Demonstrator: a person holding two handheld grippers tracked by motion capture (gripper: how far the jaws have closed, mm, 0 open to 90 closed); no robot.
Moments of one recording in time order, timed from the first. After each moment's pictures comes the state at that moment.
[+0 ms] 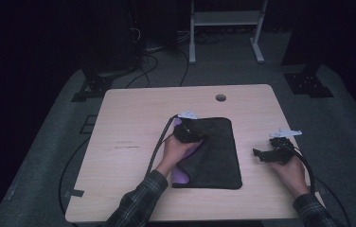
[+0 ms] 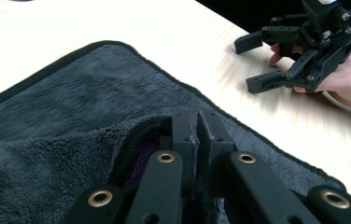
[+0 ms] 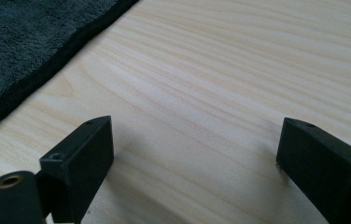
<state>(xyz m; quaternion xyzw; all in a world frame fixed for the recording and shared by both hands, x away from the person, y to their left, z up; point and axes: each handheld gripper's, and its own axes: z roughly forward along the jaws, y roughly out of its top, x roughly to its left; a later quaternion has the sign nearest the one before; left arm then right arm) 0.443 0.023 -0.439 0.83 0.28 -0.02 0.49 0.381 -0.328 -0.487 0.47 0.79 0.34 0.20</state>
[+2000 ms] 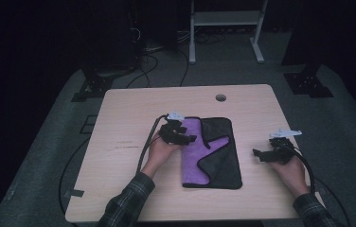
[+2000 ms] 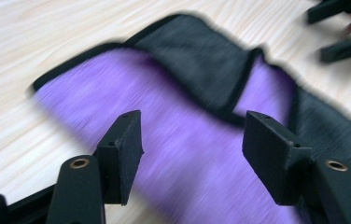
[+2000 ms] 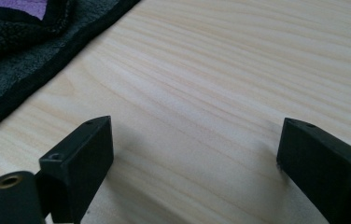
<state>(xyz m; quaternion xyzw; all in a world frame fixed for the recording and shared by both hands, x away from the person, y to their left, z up) 0.437 0.076 -0.440 0.84 0.33 0.08 0.42 0.381 -0.328 -0.487 0.47 0.79 0.34 0.20</state>
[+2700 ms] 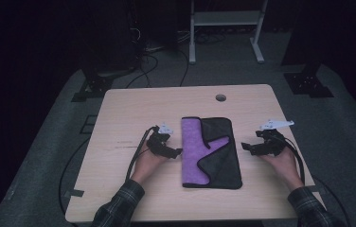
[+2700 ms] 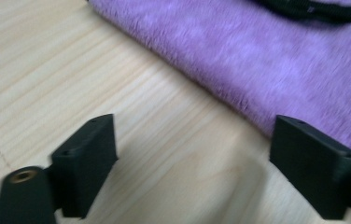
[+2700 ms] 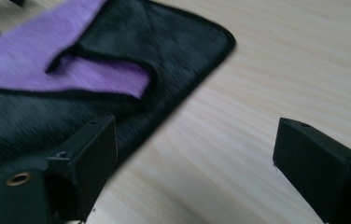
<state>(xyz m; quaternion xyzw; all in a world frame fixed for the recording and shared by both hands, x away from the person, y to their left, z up) 0.421 0.114 -0.475 0.87 0.33 0.13 0.36 0.389 -0.290 -0.446 0.41 0.80 0.40 0.17</state>
